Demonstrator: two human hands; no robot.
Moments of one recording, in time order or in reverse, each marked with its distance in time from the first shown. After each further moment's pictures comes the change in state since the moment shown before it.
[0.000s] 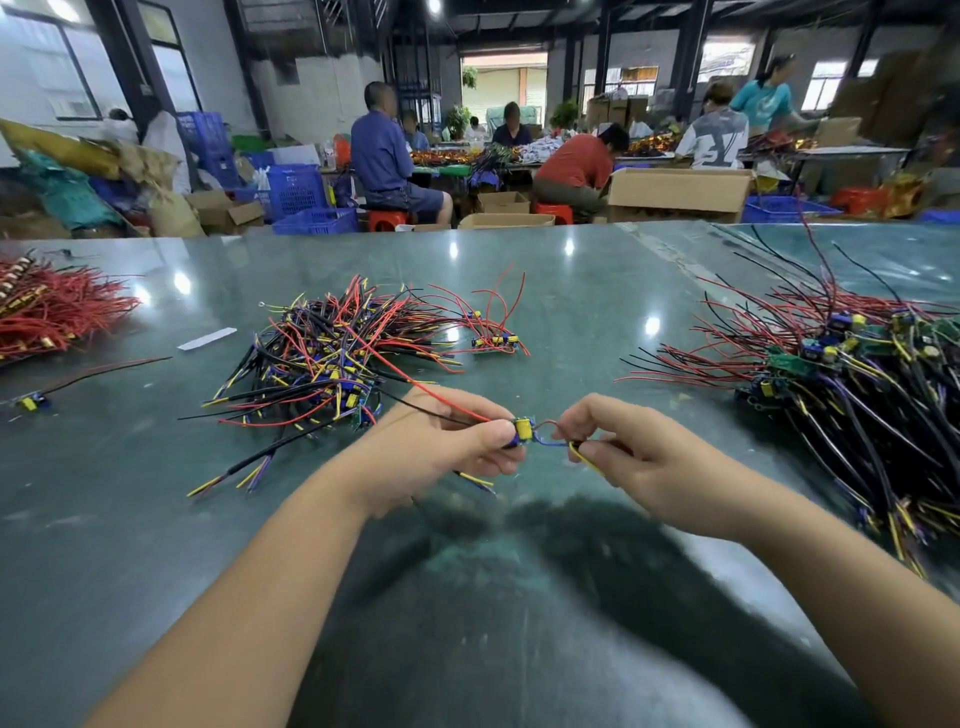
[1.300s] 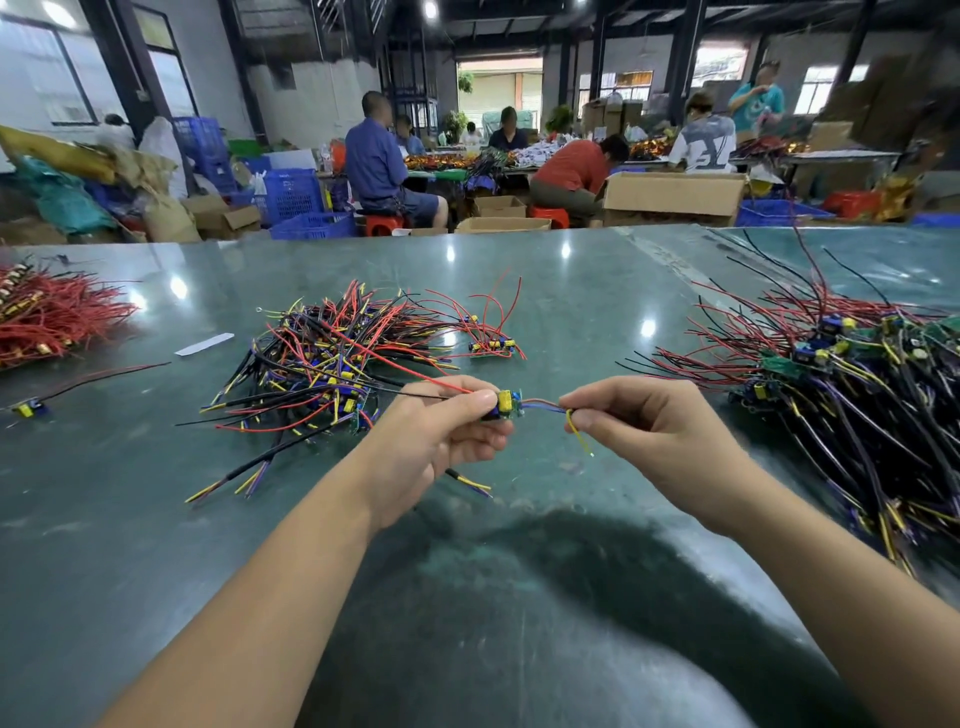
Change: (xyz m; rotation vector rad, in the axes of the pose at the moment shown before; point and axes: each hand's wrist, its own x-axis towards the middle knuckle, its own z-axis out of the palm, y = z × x) left_hand 0.006 0.002 0.003 -0.342 0.100 -0.011; right_hand 0.004 -0.007 -0.002 0.389 0.285 -0.061
